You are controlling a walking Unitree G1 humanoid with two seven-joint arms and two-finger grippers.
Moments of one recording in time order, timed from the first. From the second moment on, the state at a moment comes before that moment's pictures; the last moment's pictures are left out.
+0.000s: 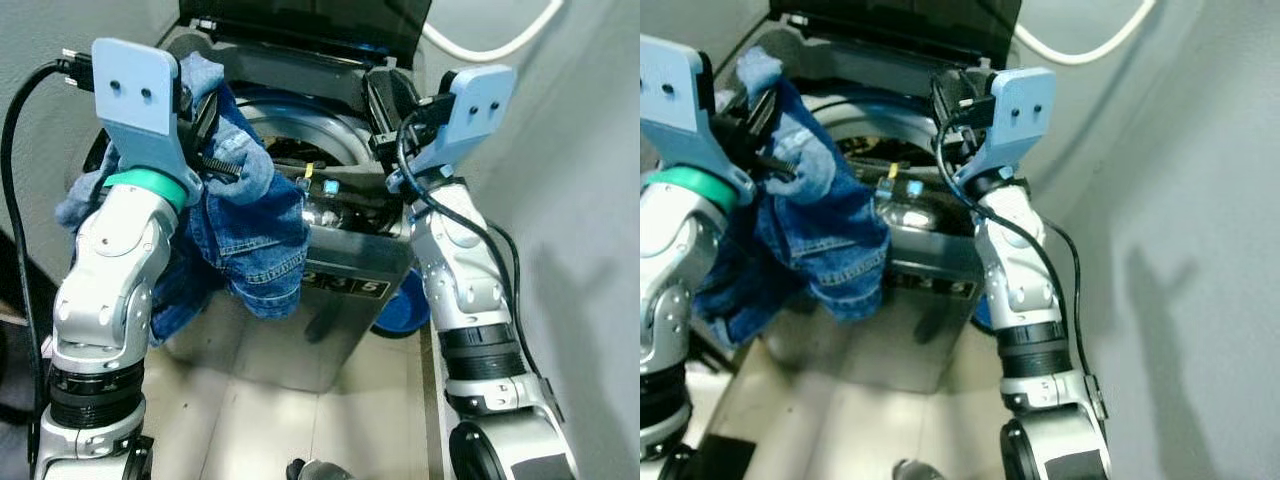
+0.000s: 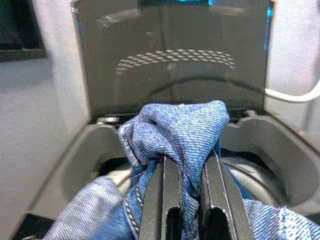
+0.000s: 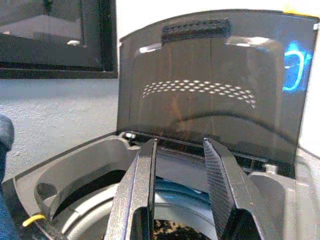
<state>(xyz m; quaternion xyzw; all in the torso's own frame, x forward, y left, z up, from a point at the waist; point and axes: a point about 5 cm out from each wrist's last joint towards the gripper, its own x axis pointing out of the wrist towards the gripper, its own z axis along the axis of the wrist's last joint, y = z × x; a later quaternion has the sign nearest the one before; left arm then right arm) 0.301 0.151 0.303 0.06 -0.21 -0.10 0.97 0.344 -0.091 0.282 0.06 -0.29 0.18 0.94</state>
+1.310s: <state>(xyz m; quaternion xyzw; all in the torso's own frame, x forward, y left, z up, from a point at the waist) 0.299 0.150 0.307 0.06 -0.22 -0.10 0.97 0.344 -0.085 0.283 0.06 -0.30 0.19 0.93</state>
